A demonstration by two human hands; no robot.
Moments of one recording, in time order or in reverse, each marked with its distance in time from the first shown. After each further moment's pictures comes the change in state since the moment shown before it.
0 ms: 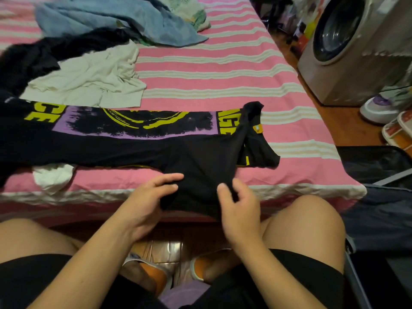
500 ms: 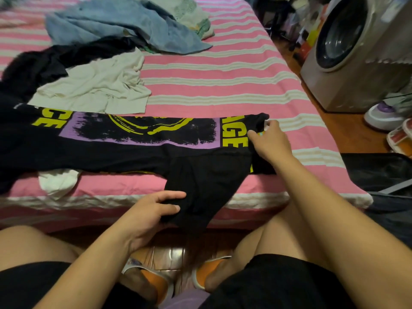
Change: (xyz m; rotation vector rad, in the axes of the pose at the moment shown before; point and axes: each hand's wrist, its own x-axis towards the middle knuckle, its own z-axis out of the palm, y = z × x) left_hand 0.005 -0.011 -0.017 0.178 0.026 -0.097; right_hand 0.185 -0.006 -0.036 -0.530 -0.038 0.141
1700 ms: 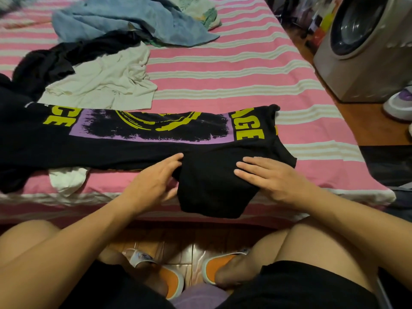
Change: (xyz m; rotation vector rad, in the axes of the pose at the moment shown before) left_hand 0.089 0.014 -0.064 1.457 0.033 1.195; right_hand -0.030 0.097 0.017 -0.610 -0.204 -1.400
